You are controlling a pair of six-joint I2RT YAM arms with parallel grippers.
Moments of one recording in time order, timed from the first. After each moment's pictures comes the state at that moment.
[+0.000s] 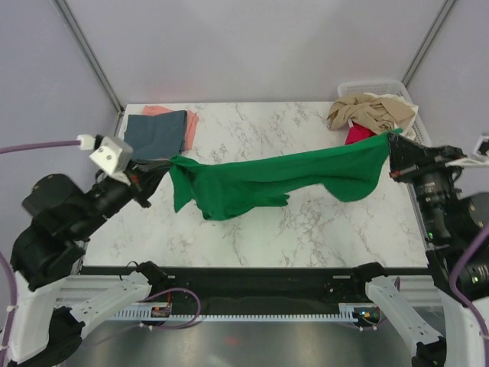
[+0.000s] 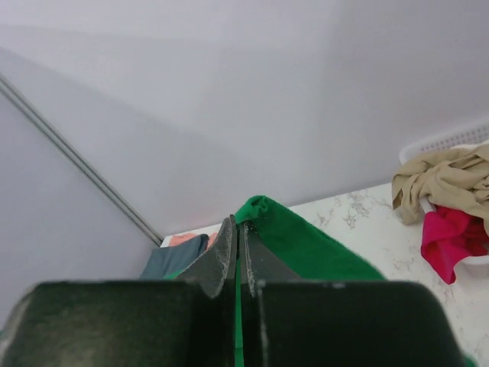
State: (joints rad) left arm -0.66 0.76 1.48 -0.79 -0.02 0.01; right arm 0.24 0.70 1.36 -0.48 0.15 0.52
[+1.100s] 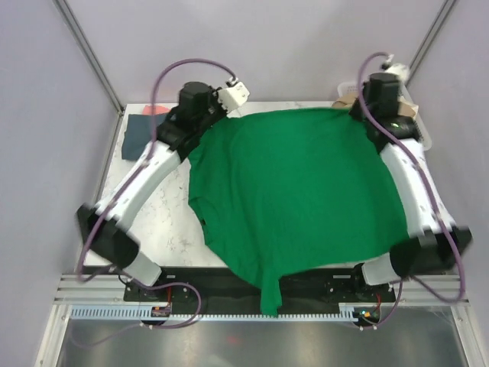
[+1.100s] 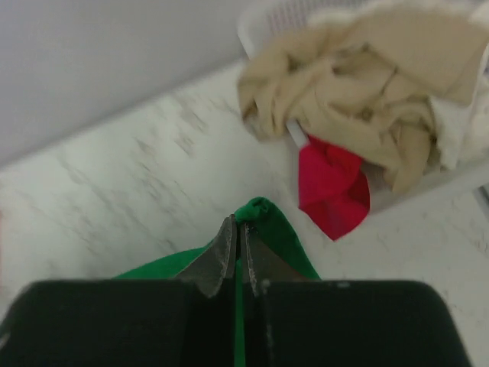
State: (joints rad) left arm -0.53 1.44 1.58 -0.36 -0.19 0.74; right arm 0.12 1.34 1.63 -0.56 0.30 0.41
